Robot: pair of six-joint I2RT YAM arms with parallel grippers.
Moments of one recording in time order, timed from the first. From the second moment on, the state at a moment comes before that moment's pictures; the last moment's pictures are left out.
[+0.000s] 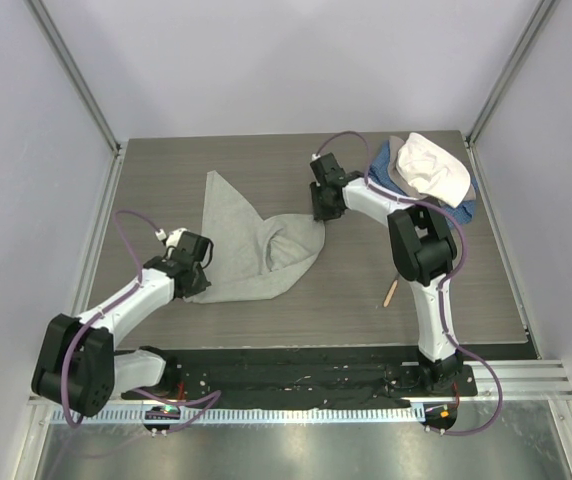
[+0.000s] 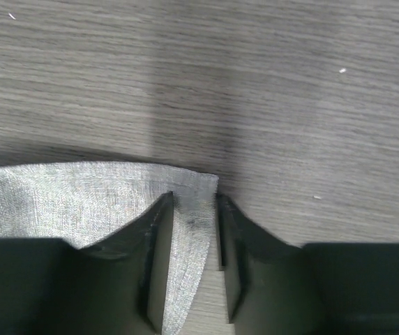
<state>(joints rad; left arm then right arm) -0.35 1.22 0.62 -0.53 -0.34 -0.69 0.47 2.18 1.65 -0.50 0.11 0.31</state>
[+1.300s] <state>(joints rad) -0.31 0.94 1.60 -0.47 -0.49 -0.26 0.39 1.31 1.98 -0.71 0.19 0.25</state>
